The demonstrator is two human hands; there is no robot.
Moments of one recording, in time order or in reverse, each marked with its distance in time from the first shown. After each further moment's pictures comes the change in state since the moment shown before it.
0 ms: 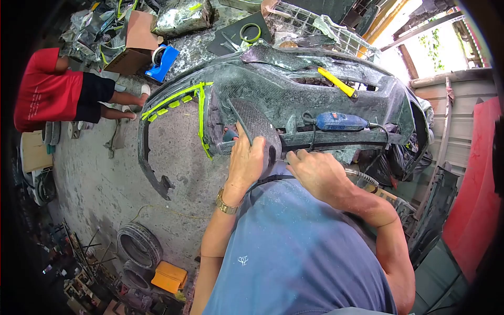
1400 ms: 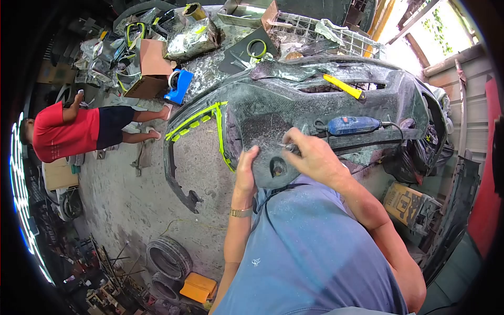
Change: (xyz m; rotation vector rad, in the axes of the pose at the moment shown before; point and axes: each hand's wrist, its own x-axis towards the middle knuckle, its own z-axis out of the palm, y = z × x) left_hand -0.006 -0.039 -0.007 -1.251 -0.055 -0.631; right_hand 0.044 0.010 0.012 0.725 0.388 0.160
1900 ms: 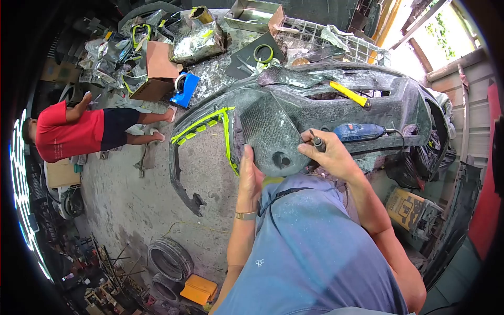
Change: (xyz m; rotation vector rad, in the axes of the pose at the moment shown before) left_hand 0.005 0.007 0.011 -0.290 0.062 0.072; right_hand 0.008 0.014 -0.014 0.510 0.070 -0.012
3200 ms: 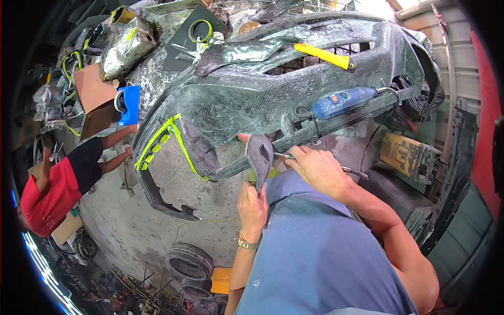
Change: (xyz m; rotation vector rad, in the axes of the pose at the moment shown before) left_hand -0.037 -0.055 -0.046 1.714 -0.212 0.594; right_hand -0.039 0.058 0.016 -0.729 -0.132 0.387
